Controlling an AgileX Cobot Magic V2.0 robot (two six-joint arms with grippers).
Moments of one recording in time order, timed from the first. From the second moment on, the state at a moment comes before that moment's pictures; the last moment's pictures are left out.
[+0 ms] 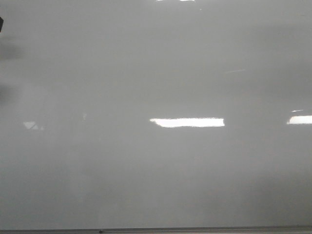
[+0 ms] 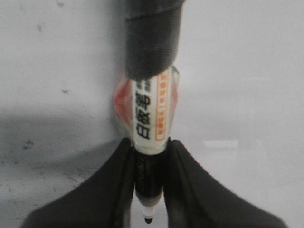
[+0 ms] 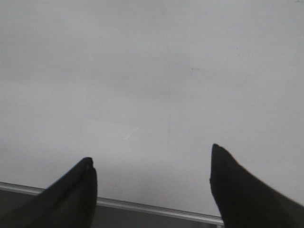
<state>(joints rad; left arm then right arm) -0.05 1.43 -0.95 -0.07 0.28 0.02 0.10 0.67 -0.67 -0.01 0.63 0.00</state>
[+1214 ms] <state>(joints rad) -0.74 1.38 -1.15 -0.26 1.00 0.71 0.34 0.94 -0.91 0.21 0.94 -0.48</state>
